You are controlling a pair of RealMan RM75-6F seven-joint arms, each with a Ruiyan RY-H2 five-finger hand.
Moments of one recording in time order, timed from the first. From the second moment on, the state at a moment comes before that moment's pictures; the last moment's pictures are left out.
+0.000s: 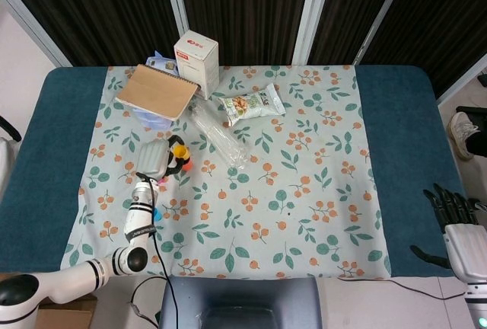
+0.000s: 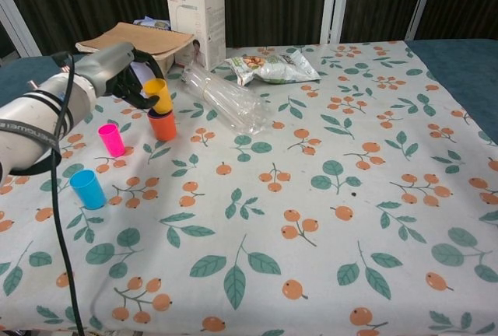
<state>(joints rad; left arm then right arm) -0.81 -1.78 -0.39 -1.17 0.89 1.04 0.33 0.01 -1.02 0.01 -1.68 -1.56 1.51 0.01</state>
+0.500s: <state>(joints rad) -0.81 -1.78 -0.36 -1.16 0.88 1.02 0.37 0.01 -1.02 0.01 -1.68 -1.57 1.52 0.01</state>
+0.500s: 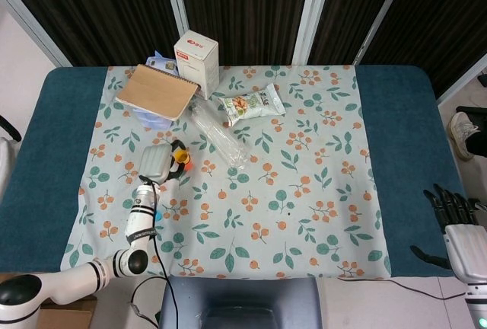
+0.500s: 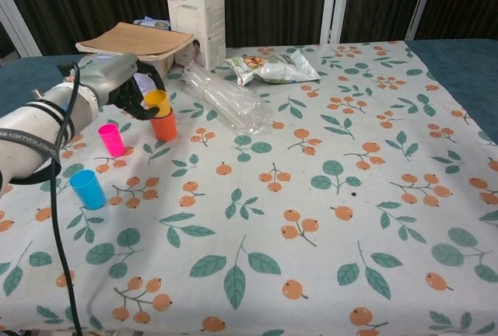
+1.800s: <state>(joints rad) -0.47 -1.49 -0.01 -1.58 1.20 1.20 0.31 0.01 -1.03 -0.01 -1.68 -1.60 1.52 0.00</state>
